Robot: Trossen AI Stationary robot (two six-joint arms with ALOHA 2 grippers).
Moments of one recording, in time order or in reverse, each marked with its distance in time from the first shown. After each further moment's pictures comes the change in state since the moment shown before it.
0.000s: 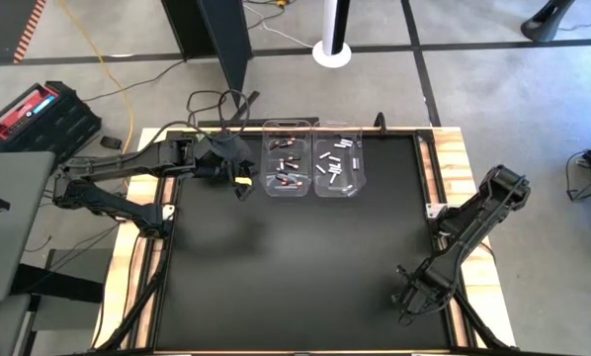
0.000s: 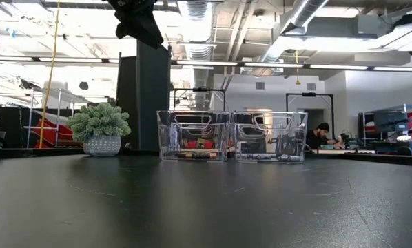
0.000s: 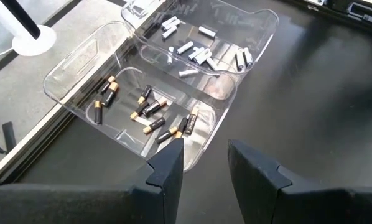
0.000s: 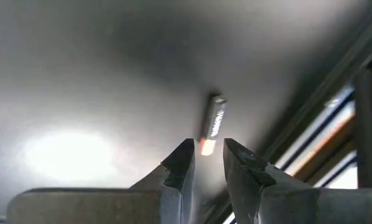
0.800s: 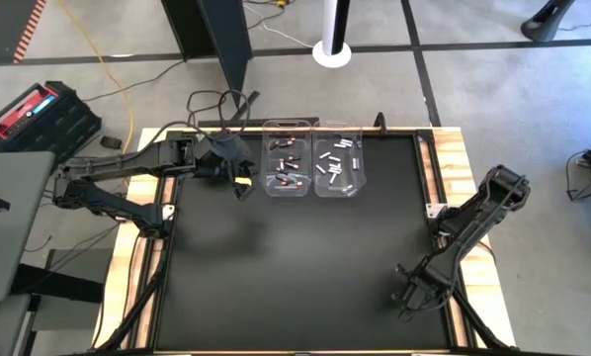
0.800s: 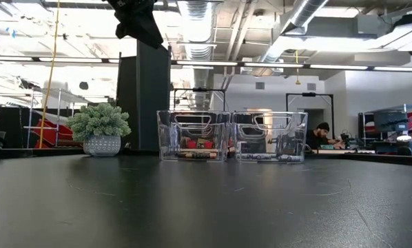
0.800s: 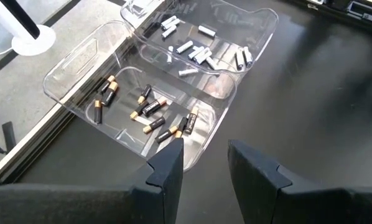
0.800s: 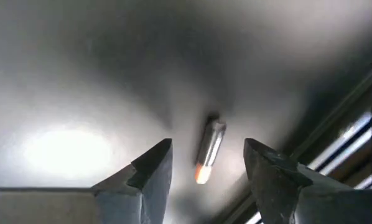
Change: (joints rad) left arm 0.000 0.000 0.000 -0.002 0.002 0.003; right arm 0.000 0.000 -0.091 0.101 0.001 -0.026
